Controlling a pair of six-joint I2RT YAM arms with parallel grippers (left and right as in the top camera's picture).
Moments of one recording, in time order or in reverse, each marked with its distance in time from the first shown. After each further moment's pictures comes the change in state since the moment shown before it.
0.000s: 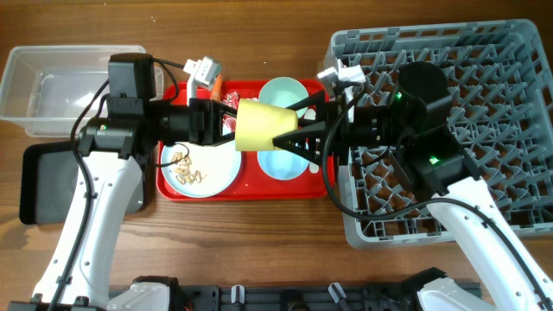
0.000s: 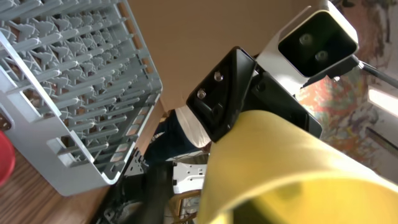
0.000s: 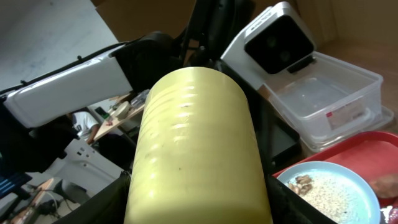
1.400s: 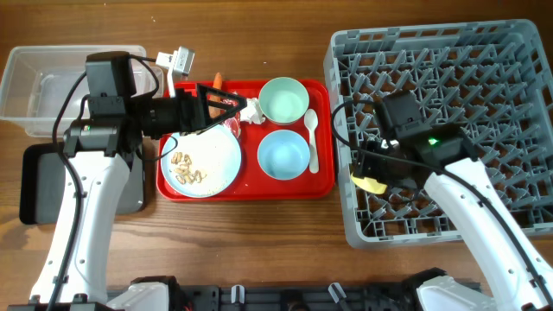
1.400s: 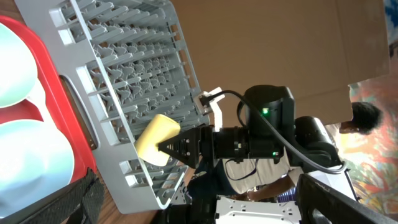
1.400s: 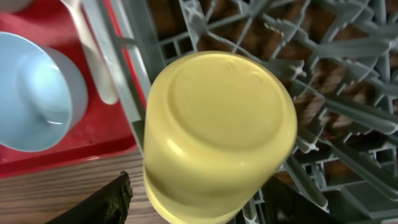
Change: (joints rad) left arm 0.096 0.002 0.000 0.032 -0.203 -0.003; right arm -0.050 0.086 0.071 -1.162 1.176 0.193
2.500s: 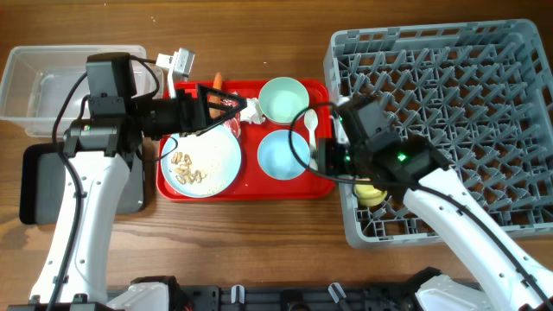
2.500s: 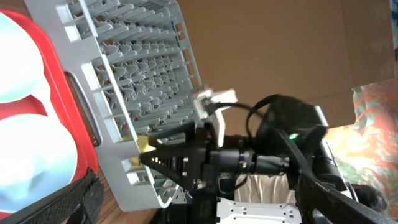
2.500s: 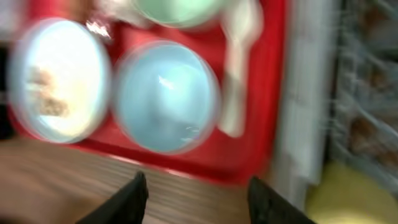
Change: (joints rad) left arm 0.000 0.000 0.000 -0.023 -0.017 0.000; right arm 0.188 0.000 -0.047 0.390 -0.164 -0.118
